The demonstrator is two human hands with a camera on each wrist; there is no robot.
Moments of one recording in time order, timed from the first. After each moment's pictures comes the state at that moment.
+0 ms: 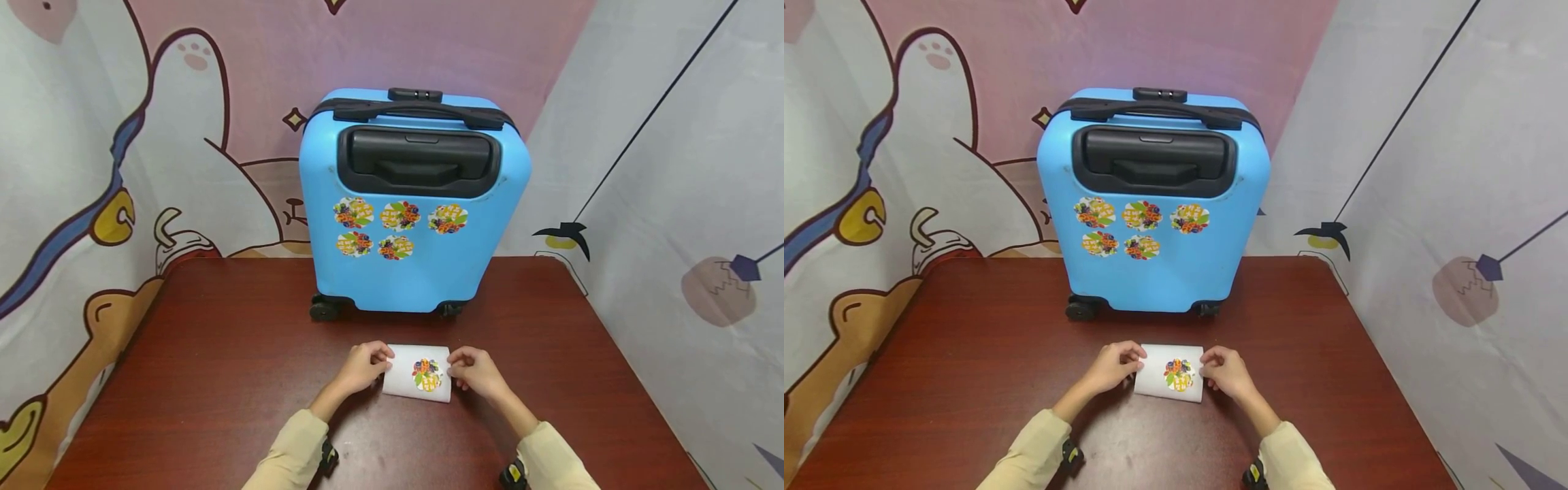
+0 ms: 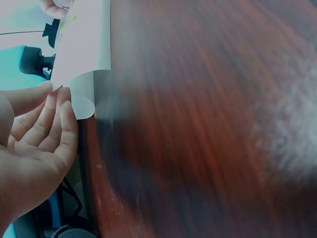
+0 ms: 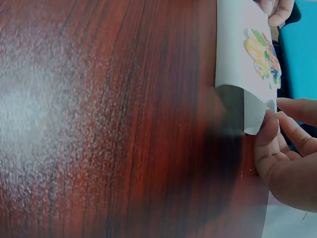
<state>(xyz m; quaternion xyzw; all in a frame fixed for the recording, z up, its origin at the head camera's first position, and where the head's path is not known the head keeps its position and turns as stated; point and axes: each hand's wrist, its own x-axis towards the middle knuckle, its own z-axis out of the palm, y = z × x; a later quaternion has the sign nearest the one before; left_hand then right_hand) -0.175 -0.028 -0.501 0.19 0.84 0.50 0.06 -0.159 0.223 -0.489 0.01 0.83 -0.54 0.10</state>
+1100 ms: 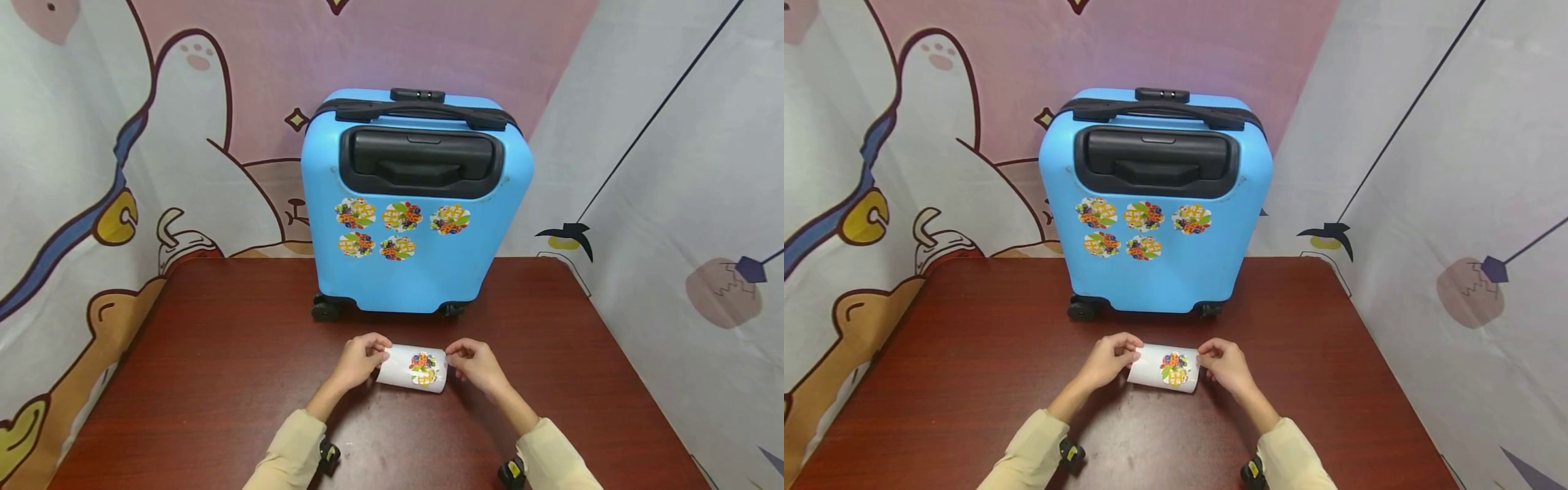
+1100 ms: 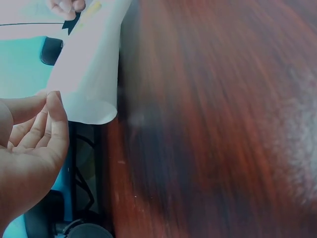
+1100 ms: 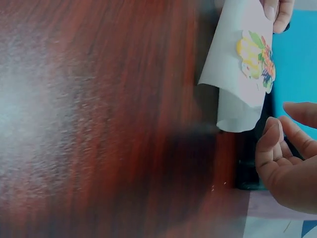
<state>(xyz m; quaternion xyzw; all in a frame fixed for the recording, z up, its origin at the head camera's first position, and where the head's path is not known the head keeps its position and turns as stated) -0.177 -0.032 -0.488 0.16 0.81 0.57 0.03 -0.167 0.213 -0.476 0.03 0.83 -0.55 0.08</state>
